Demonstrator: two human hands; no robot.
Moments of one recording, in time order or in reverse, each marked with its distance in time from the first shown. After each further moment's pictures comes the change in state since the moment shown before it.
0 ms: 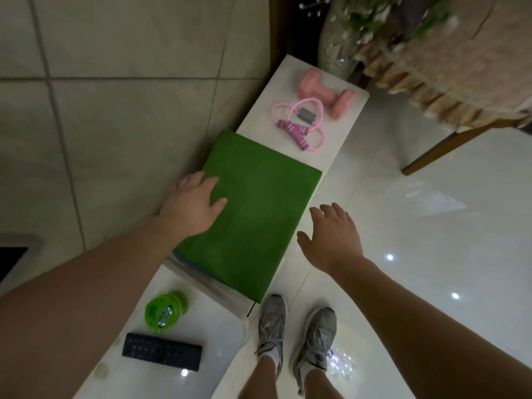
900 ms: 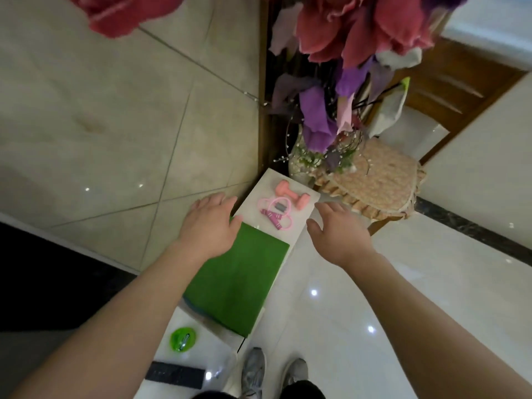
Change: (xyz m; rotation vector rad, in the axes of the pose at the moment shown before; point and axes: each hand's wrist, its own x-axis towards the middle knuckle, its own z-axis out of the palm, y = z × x) left_hand -0.154 0.123 -0.281 0.007 0.272 0.089; right_hand -0.136 -0.029 -0.316 -0.008 0.294 -0.051
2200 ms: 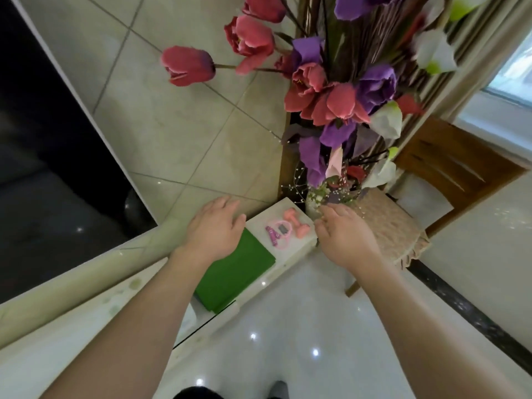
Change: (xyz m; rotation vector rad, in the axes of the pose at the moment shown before) left_hand -0.144 0.206 -0.060 -0.127 0.235 -0.336; right_hand -0.091 0.140 -0.142 -0.035 0.095 -0.445
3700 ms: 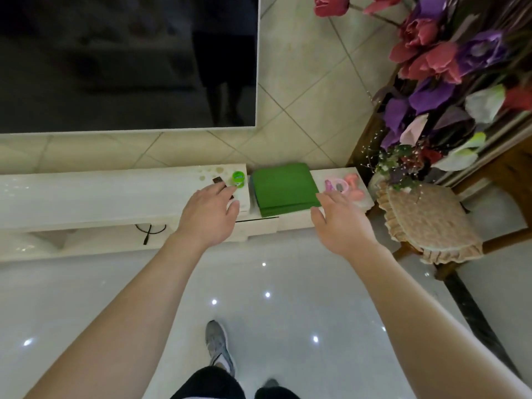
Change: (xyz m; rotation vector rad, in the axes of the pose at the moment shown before) left_hand -0.422 0.085 0.029 -0.032 0.169 -0.504; right_hand -0.291 -0.033 0.010 -0.006 -0.144 -0.492
